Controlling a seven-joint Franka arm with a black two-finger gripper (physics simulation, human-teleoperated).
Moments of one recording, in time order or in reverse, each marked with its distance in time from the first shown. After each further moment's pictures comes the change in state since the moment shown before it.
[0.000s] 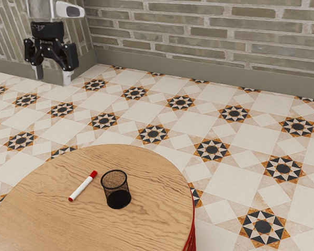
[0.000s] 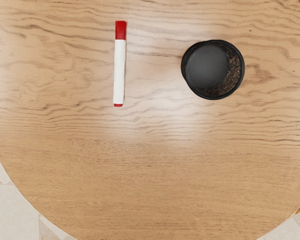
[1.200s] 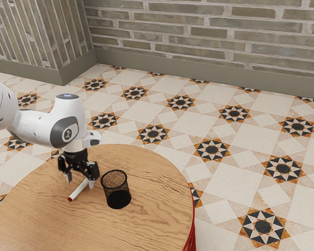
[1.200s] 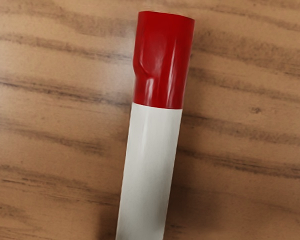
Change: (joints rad) arm 0.130 0.217 0.003 -0.878 -0.001 1.176 0.046
